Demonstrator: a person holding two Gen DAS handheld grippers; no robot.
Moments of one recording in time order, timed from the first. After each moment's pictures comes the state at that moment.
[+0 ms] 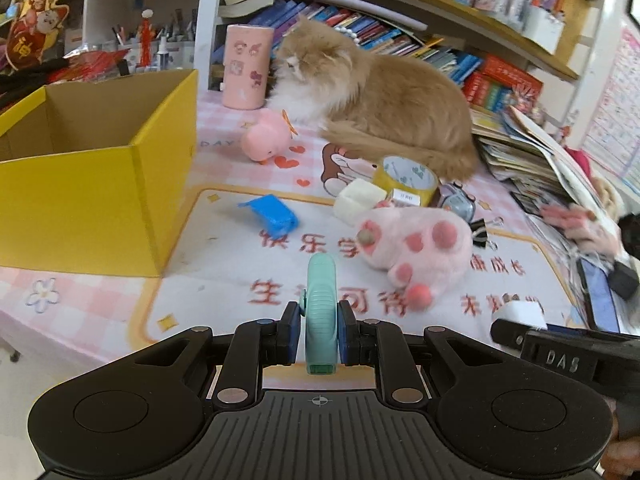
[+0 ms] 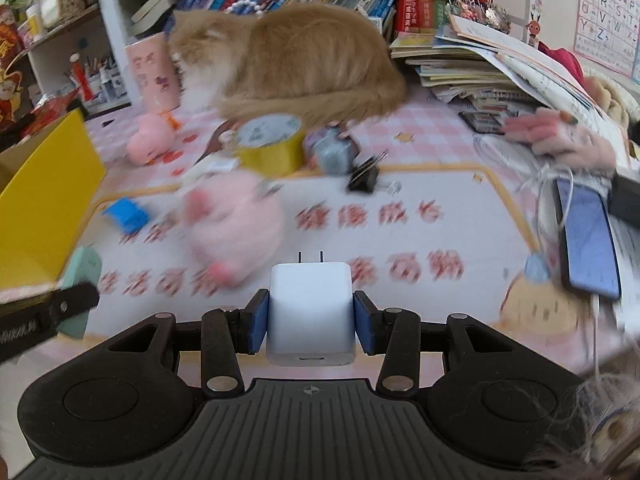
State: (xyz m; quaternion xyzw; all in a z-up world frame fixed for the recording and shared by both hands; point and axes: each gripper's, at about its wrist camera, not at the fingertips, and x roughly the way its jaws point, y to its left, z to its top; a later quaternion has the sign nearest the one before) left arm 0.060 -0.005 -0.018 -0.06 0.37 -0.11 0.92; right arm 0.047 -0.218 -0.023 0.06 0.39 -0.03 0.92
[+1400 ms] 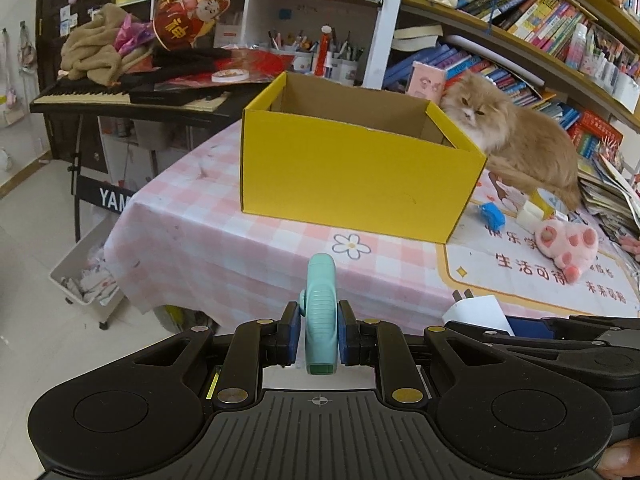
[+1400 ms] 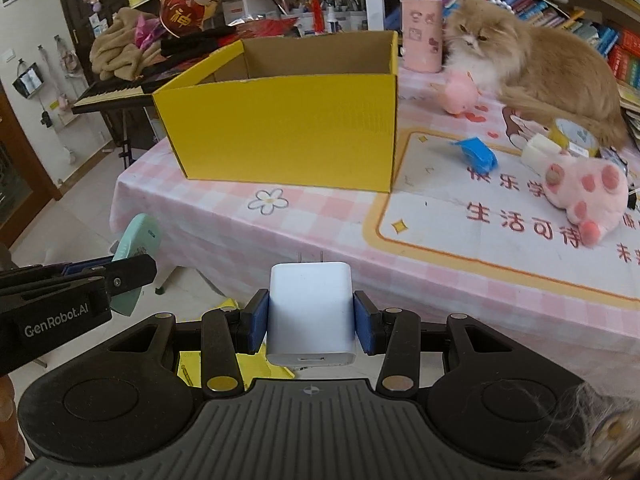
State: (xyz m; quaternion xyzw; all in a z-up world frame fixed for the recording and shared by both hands) left arm -0.045 0.211 -0.007 -0.09 0.35 0.03 0.93; right arm -0.010 0.049 -0.019 -0.01 0.40 0.18 0.90
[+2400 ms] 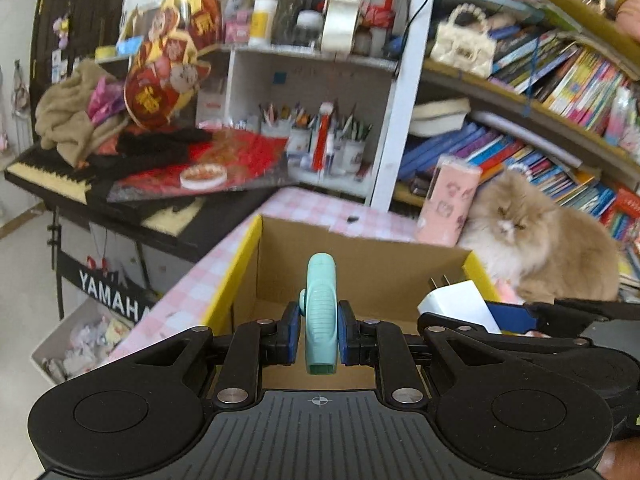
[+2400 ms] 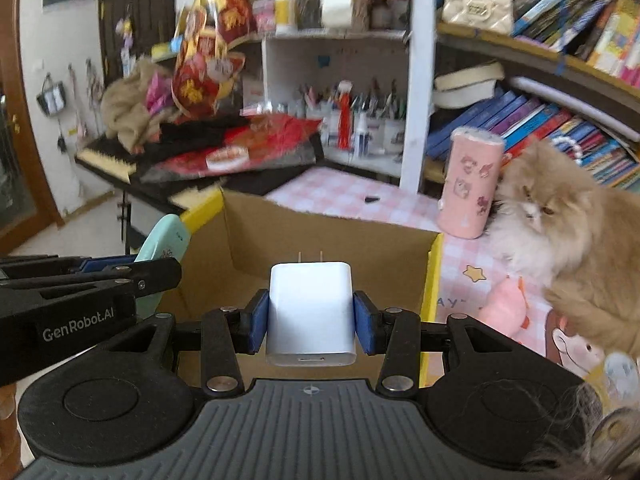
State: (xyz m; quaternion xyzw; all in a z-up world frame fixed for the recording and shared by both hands) left arm 0.158 0.220 0.039 -0.09 0.28 0.04 0.95; right arm 0.202 0.092 0.044 -0.06 0.30 0.23 0.92
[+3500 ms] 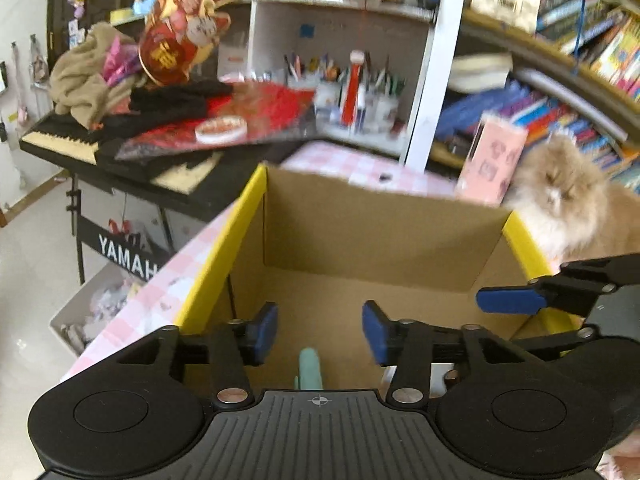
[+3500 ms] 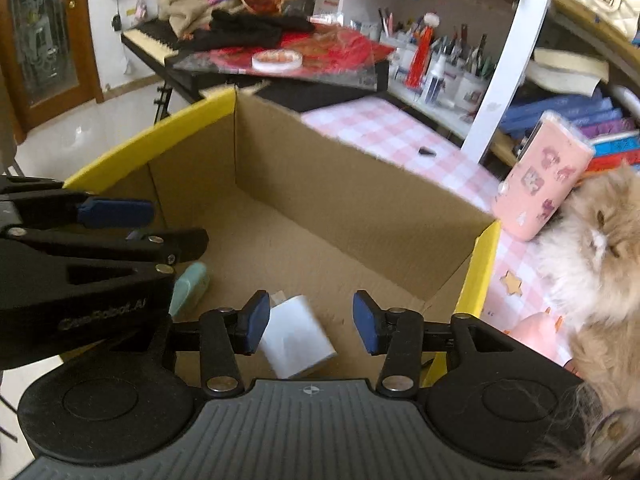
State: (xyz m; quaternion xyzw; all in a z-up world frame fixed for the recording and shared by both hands) left arm 0.184 0.217 0.022 -0.09 0.33 0.09 0.93; right arm 0.249 0.115 0.016 -0.20 0.36 0.31 0.86
